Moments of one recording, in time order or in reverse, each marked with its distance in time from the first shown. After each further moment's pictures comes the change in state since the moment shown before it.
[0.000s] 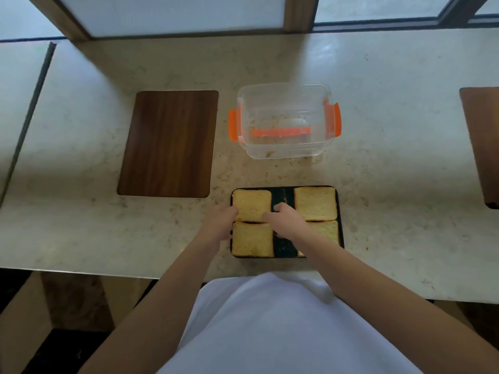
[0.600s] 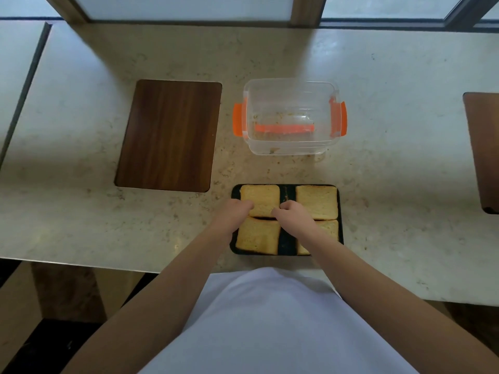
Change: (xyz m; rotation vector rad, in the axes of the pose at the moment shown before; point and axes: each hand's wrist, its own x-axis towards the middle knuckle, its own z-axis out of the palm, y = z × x) left_hand 0.011 0.008 0.020 0.088 -0.078 -0.008; right_hand -0.001 0.003 -0.006 -0.027 0.108 0.005
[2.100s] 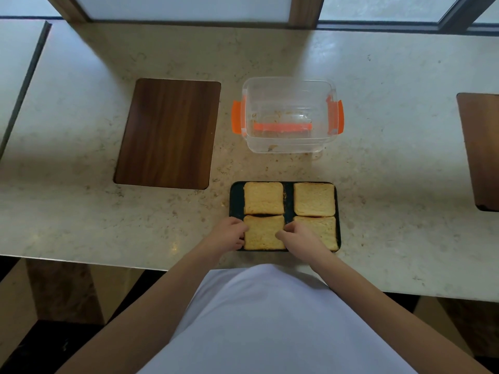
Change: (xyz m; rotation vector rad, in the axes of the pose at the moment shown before) left_hand -0.017 -0.048 -0.003 -0.011 -0.196 0.003; right_hand -0.035 0.045 0.000 -0.105 -0.041 -0.025
